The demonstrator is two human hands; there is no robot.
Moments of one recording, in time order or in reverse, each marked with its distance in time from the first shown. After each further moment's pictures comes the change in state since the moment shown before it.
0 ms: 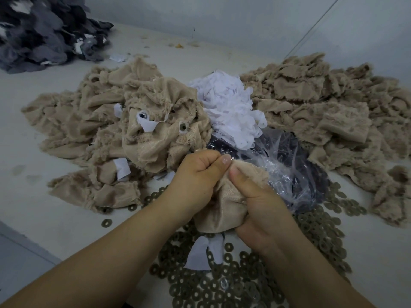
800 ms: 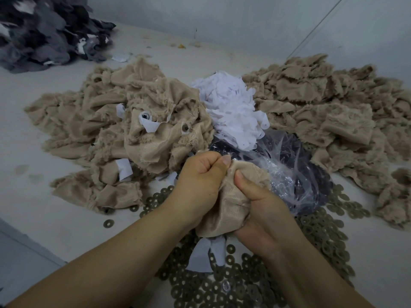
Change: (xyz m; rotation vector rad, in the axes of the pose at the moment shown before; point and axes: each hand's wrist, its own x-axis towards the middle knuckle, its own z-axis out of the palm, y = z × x) left_hand -0.004 -0.001 0.009 -0.108 0.118 -0.104; right_hand -0.002 -0.001 -0.001 0.049 -0.098 0.166
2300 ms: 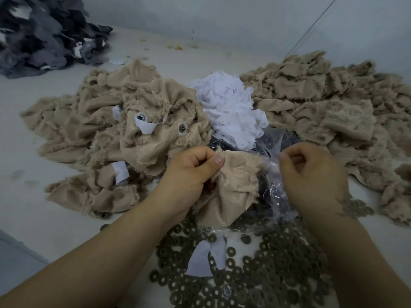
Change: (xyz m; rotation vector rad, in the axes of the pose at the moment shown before) left_hand 0.015 -0.009 -0.021 -0.089 -0.116 -0.051; right_hand -0.003 -0.067 -0.037 -1.558 0.753 -0.874
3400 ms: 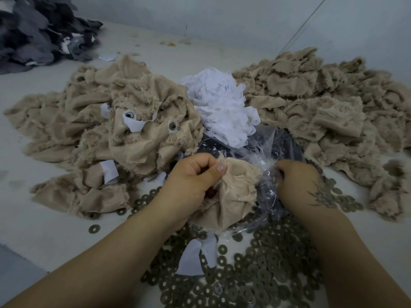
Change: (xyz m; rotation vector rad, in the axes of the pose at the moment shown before) left_hand -0.004 -0.012 0.013 0.069 -0.055 -0.001; right_hand 0.024 0.056 0.029 -0.386 -0.279 -0.099
